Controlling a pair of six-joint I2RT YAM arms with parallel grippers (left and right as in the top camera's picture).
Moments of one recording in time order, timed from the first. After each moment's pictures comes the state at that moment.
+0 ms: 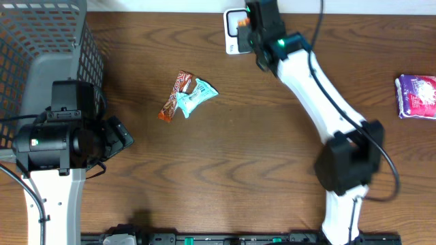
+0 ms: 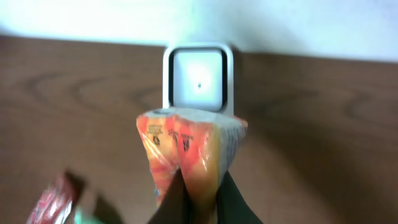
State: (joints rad) left arm 0.05 1.18 1.40 -1.53 -0.14 -0.57; right arm 0.42 2.12 1.98 -0.61 0.18 0.22
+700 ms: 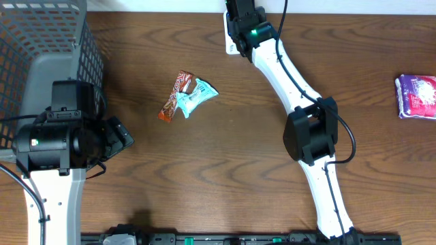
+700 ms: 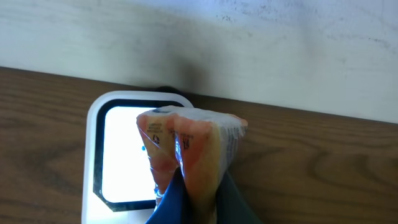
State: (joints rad) left arm 0.05 1.18 1.40 -1.53 -0.14 -0.57; right arm 0.43 2.52 2.39 -0.57 0.47 0.07
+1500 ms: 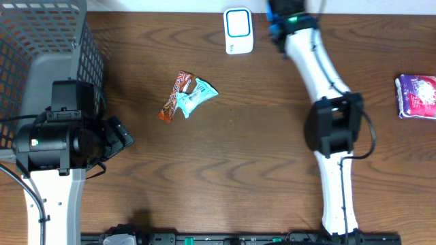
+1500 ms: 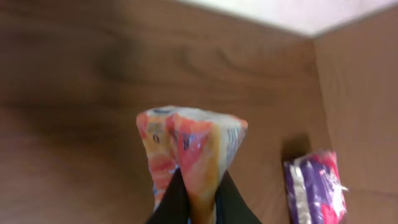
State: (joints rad) left arm 0.05 1.18 1.40 -1.53 -0.14 -0.57; right arm 0.21 2.52 2.40 -1.02 0.79 0.07
